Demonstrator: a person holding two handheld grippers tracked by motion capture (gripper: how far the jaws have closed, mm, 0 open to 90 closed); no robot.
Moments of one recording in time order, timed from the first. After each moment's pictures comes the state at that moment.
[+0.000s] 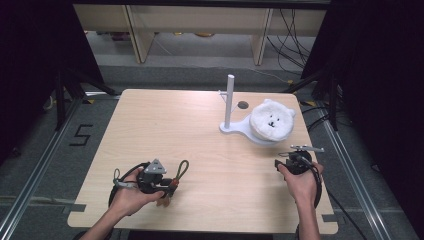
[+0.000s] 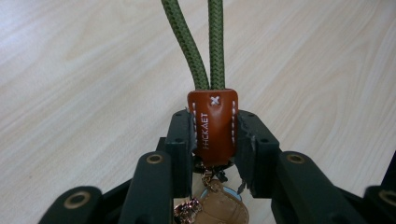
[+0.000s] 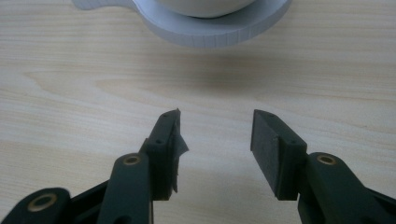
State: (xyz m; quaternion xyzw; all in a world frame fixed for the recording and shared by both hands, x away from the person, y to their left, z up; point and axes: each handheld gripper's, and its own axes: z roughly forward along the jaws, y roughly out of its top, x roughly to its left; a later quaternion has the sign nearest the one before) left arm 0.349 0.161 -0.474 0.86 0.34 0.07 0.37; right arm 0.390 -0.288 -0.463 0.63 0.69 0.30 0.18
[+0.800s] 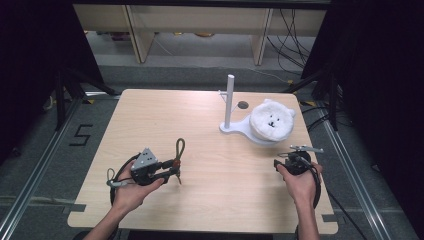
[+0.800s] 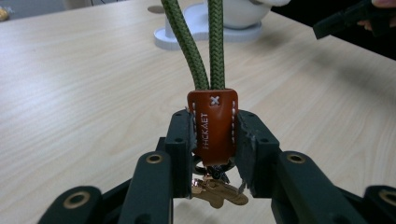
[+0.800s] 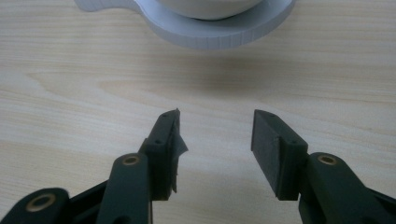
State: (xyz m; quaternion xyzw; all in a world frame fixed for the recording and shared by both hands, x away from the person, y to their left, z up) left arm 0.359 0.165 -0.459 0.77 0.35 0.15 0.51; right arm 0.390 -0.288 -0.465 0.62 0.70 0.30 0.19
